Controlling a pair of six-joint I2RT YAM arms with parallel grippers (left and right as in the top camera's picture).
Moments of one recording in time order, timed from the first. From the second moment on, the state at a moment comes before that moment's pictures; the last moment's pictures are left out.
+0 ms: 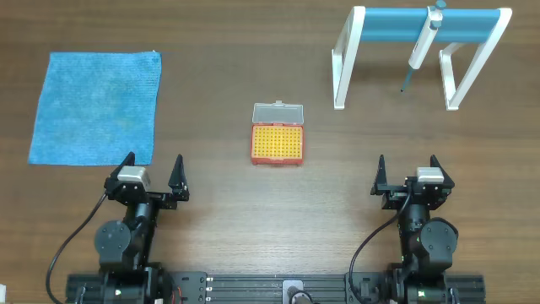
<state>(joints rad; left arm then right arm) 0.06 0.02 0.02 -0.07 0.15 -0.10 -0.05 0.01 0.03 -0.11 -0.03 -0.07</state>
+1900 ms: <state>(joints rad) 0.06 0.01 0.01 -0.07 0.13 -0.11 -0.13 1.75 0.78 0.86 -0.07 -0.11</state>
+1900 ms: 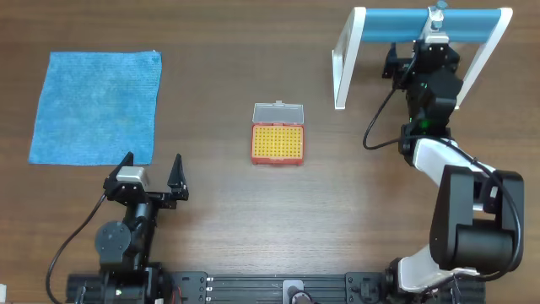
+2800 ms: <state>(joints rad) 0.06 0.01 0.01 -0.07 0.13 -0.11 -0.13 1.72 0.79 0.81 -0.05 -0.06</state>
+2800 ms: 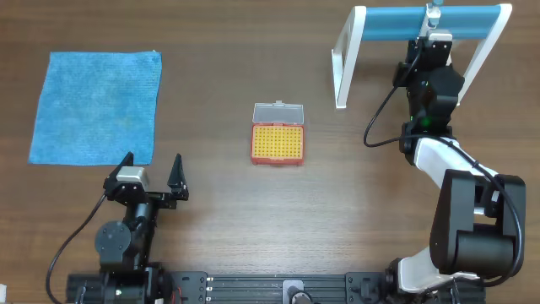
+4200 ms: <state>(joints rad) 0.06 0.01 0.01 -0.07 0.13 -0.11 0.52 1.81 0.46 1.45 -0.32 0.07</state>
